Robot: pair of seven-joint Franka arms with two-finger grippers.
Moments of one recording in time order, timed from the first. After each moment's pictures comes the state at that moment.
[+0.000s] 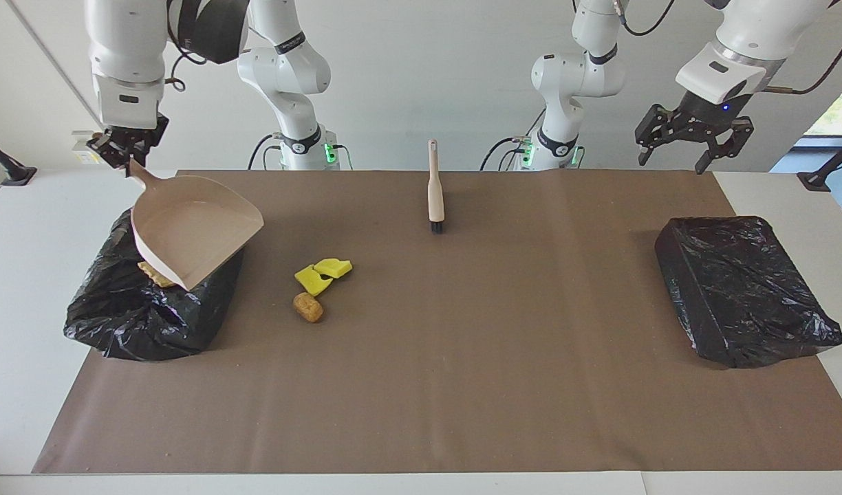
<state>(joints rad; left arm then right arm) -0.15 0.00 0.04 -1.42 -0.02 1.44 0.16 -0.11 -0.18 0.12 -1.83 -0.40 1.65 -0.94</state>
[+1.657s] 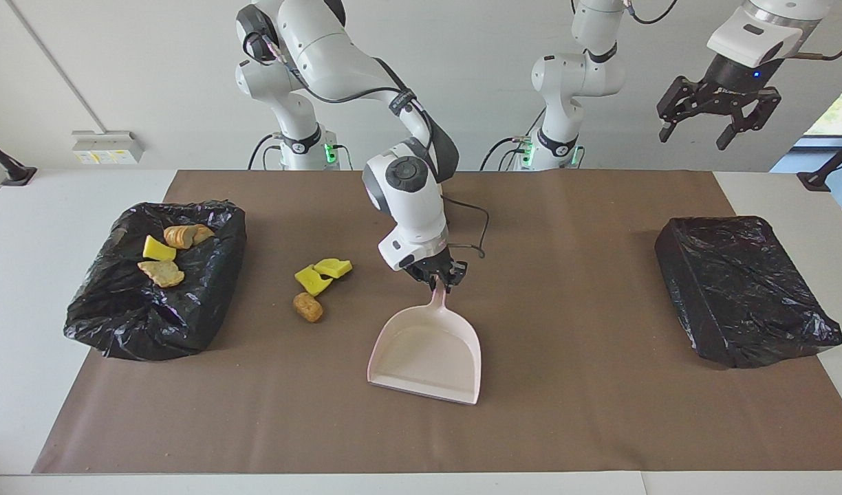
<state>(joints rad) -0.11 -0.04 0.04 -1.38 -0.03 1.38 0.16 0.45 0.50 0.12 -1.62 0.11 2.26 0.73</state>
